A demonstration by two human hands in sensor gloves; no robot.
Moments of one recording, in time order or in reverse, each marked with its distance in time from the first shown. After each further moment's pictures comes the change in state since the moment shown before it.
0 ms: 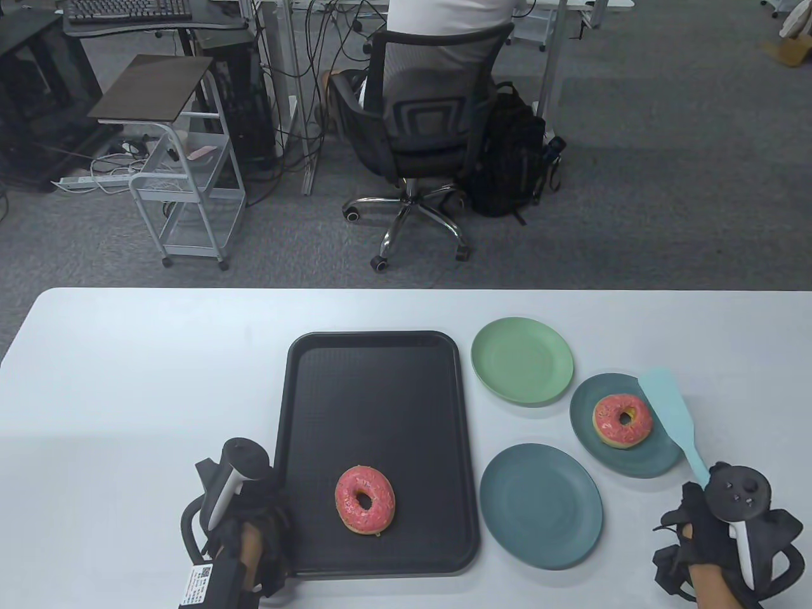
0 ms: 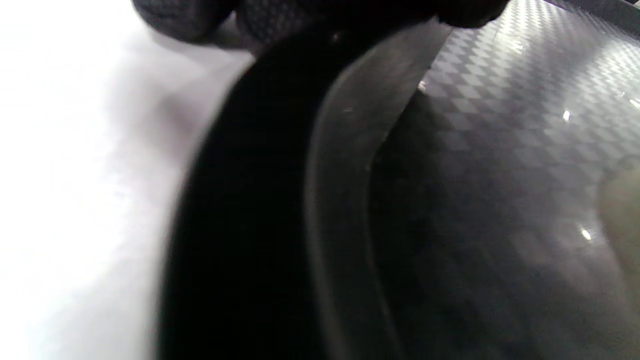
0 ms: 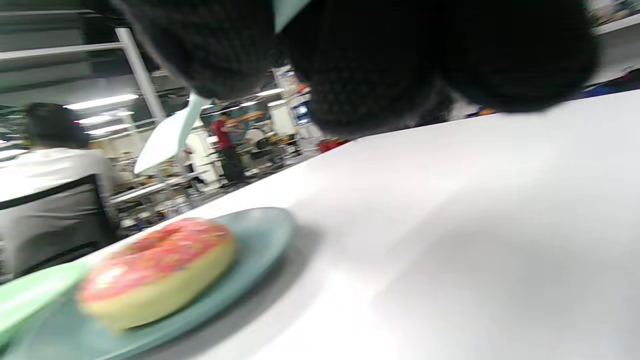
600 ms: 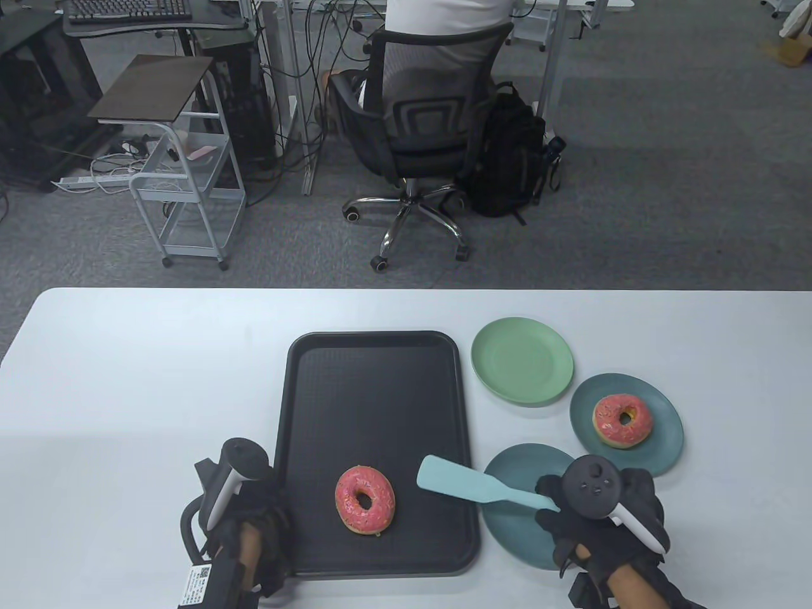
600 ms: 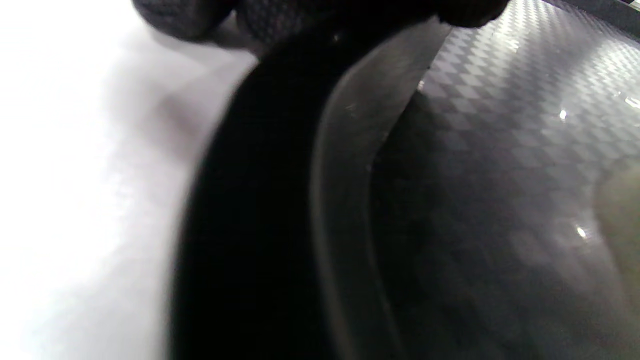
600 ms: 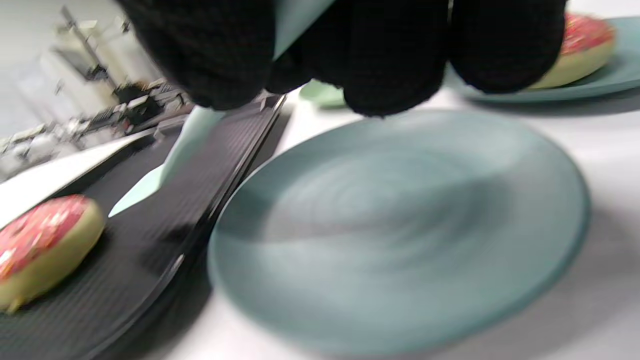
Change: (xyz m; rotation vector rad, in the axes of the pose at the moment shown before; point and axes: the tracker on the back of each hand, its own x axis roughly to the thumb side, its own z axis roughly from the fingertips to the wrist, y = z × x) left_hand 0.000 0.000 -0.001 -0.010 -0.009 0.005; right_hand 0.122 0.047 0.089 0.588 -0.706 0.105
